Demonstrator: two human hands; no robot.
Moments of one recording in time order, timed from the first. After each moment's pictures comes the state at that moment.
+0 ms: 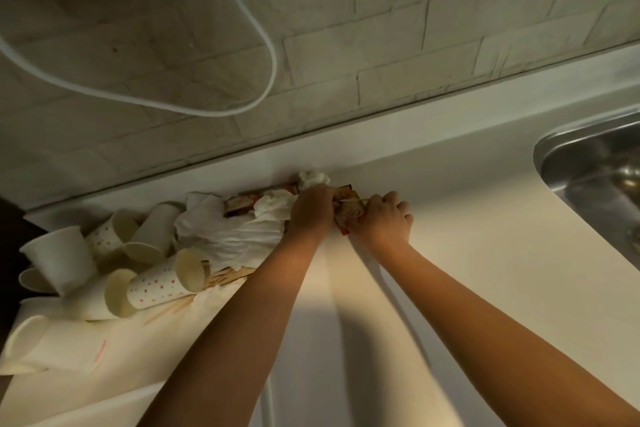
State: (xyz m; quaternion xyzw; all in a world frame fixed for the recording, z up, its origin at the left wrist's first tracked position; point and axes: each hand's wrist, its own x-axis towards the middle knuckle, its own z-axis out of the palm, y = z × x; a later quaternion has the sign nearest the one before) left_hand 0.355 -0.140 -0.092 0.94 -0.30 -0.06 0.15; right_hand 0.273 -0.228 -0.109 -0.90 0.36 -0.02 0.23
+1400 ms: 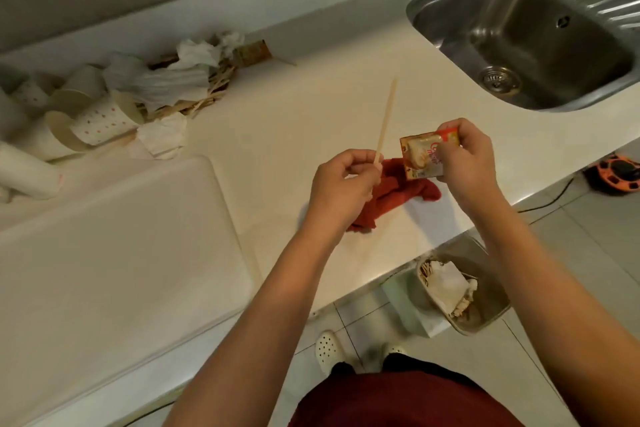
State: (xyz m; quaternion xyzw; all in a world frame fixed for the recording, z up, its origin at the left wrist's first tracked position) left_hand 0.007 -0.041 -0.040 0.70 -0.16 -0.34 0.61; right_hand -0.075 -0.185 -0.063 -0.68 0.39 -0.29 0.56
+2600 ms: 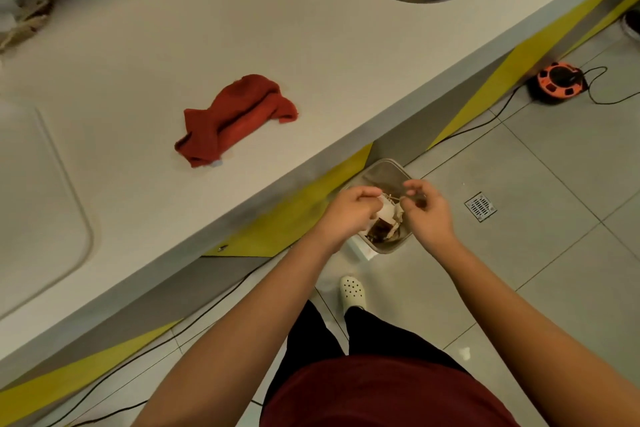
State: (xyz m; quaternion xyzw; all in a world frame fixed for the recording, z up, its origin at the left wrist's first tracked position) left_hand -0.196 -0.132 -0.174 0.71 -0.14 -0.57 0.39; right_hand -0.315 -0.213 -0.228 -0.66 0.54 -0.15 0.50
